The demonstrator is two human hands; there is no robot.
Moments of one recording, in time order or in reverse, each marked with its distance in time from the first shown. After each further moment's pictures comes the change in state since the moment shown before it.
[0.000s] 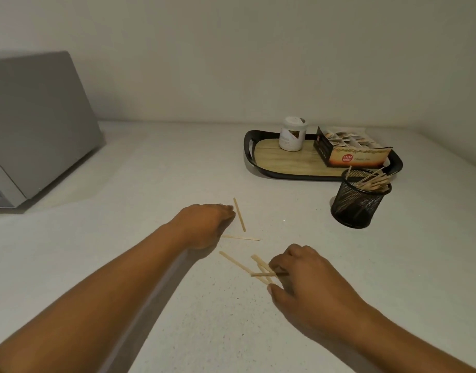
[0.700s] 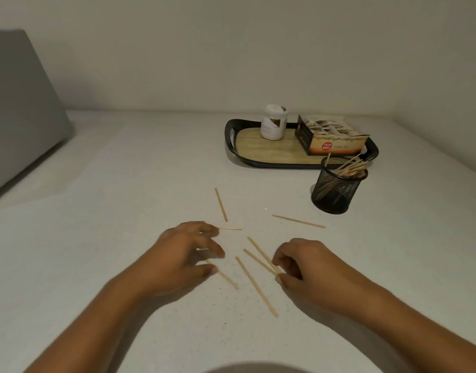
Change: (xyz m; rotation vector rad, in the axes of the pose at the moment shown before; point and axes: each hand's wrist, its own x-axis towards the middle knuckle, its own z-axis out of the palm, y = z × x) left_hand -0.077 0.028 0.016 -0.423 0.109 0.122; right_hand -0.014 0.023 -0.026 0.083 -0.172 0.127
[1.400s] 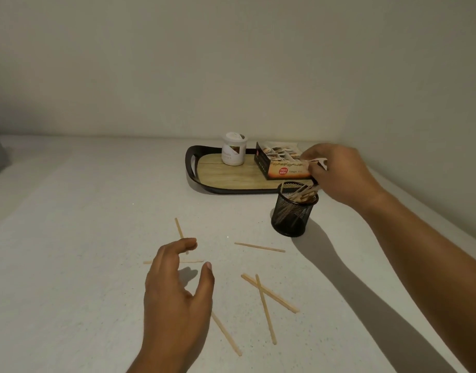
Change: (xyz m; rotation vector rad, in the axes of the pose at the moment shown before) left_hand 0.015 0.092 0.049 -0.461 0.762 -0.210; right_hand 0.067 0.074 -0.168 -0.107 0.700 0.168
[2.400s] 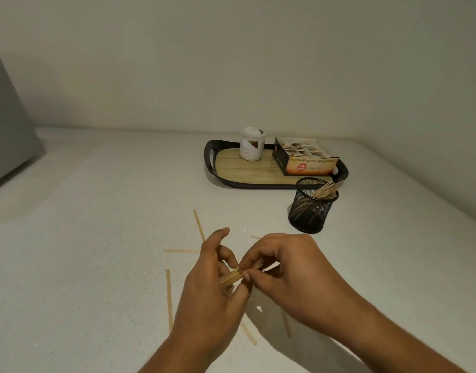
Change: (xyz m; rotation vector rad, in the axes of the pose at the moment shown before) left_hand -0.010 -0.009 0.007 -0.069 -0.226 0.083; right_hand -0.150 -0.117 0.028 0.372 -0.469 -0.116
